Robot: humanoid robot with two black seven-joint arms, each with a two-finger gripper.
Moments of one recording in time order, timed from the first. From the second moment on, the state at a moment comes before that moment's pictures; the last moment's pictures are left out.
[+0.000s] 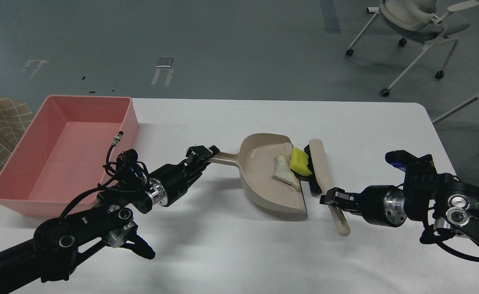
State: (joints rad) left arm -0.42 0.45 -0.55 -1.37 0.87 0.13 -0.11; right arm 0.54 -0.57 0.63 1.58 -1.11 0.49 -0.49
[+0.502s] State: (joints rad) left arm -0.42 0.47 -0.55 -1.37 0.86 0.13 -0.11; right arm 0.63 -0.65 0.66 1.65 -1.08 0.49 -0.49
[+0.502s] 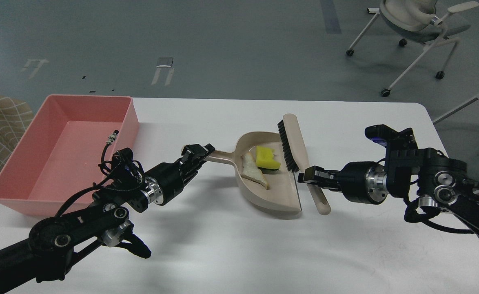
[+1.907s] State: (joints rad) left arm -0.42 0.45 -0.59 -1.37 0.85 0.14 -0.12; right arm 0.47 -1.00 0.66 1.56 -1.08 0.49 -0.48
